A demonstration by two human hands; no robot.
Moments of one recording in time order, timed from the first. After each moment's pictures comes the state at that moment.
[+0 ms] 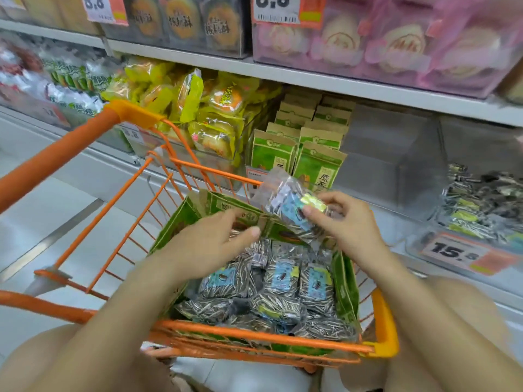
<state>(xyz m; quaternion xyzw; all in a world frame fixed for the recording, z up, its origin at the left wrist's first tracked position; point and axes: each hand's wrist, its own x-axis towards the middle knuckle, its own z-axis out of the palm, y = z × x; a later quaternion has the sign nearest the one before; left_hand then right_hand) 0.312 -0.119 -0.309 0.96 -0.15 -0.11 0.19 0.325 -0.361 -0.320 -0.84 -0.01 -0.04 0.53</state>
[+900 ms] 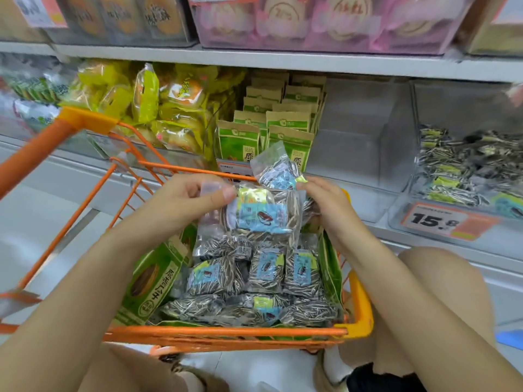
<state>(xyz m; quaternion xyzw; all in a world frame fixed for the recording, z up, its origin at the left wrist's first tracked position) 0.330 -0.142 -0.266 0.81 -0.18 -0.13 0.54 0.340 -0.373 -0.334 -0.67 0.08 0.03 0.74</state>
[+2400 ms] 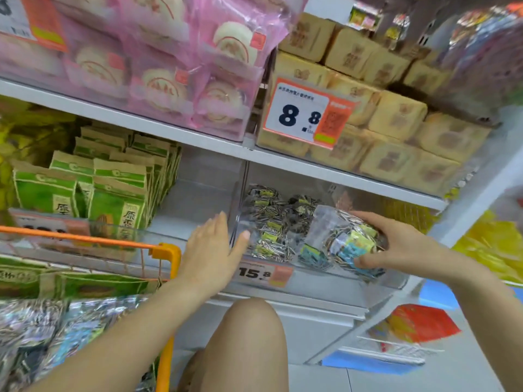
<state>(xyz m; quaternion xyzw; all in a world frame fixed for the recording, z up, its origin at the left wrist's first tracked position) 0.345 -0.415 -0.325 0.93 -0.22 0.00 0.30 0.236 -0.679 -0.195 -0.98 0.11 0.08 0.16</state>
